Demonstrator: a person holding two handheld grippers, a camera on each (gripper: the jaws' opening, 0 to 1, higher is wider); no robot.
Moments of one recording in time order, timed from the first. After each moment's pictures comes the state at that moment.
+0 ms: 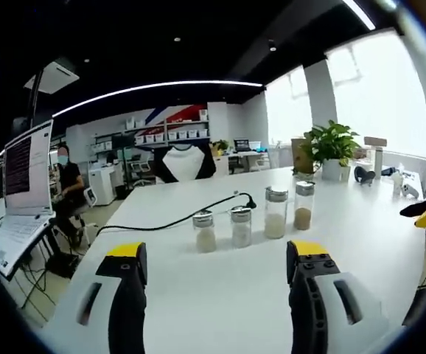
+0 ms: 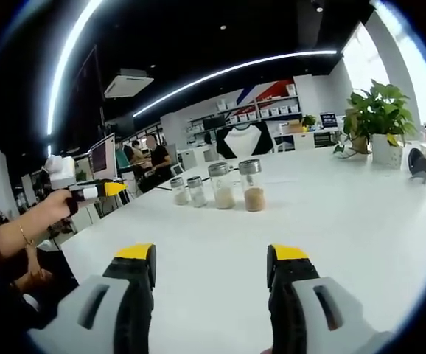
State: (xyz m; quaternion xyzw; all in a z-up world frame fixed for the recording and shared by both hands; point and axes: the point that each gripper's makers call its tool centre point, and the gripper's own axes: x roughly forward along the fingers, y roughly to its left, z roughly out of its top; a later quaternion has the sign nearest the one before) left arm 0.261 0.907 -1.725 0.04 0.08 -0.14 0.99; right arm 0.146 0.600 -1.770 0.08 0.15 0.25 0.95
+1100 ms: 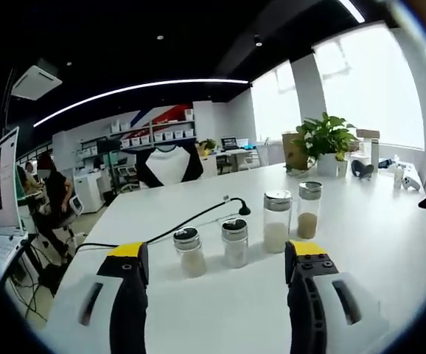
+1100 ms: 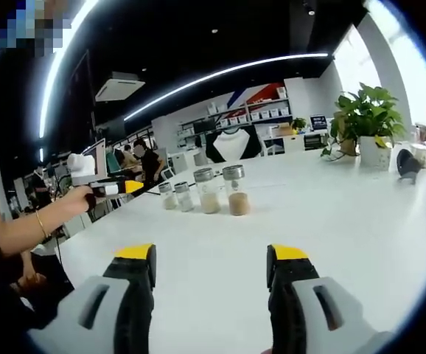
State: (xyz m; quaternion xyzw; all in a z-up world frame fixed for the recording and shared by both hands) left arm 0.321 0.865 -1.733 0.07 0.08 -0.18 0.98; right arm 0.142 0.574 -1.760 0.08 0.14 0.22 0.96
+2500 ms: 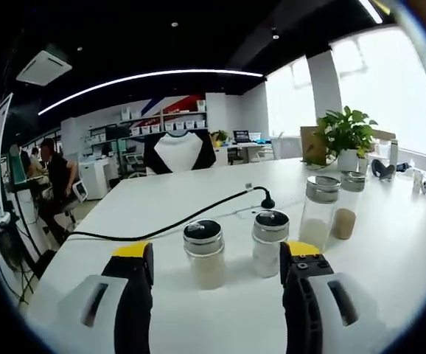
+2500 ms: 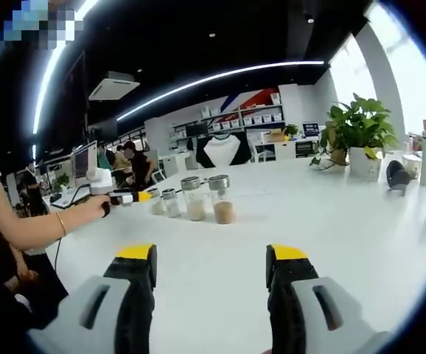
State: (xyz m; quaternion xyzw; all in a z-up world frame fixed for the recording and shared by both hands) left arm 0.410 0.887 -1.781 0.04 0.11 -0.15 0.98; right arm 0.147 0.545 -1.746 0.07 0.13 0.19 0.97
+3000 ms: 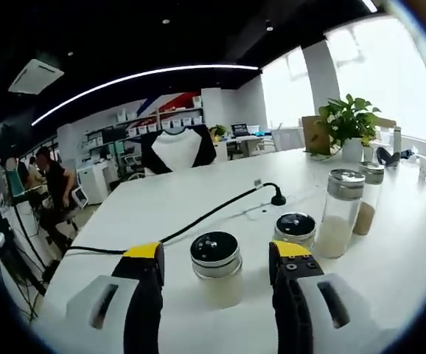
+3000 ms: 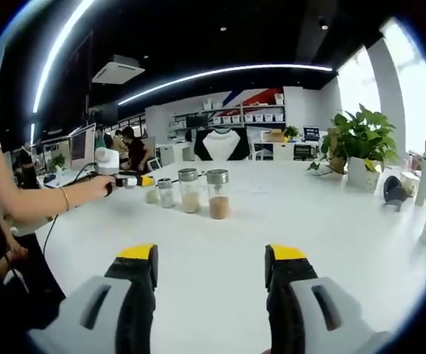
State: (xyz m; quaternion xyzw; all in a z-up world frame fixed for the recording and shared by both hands) left arm 0.443 0.885 -1.790 0.09 0.13 -0.16 0.97; right arm 0.155 0.553 -1.754 0.01 0.14 0.18 0.97
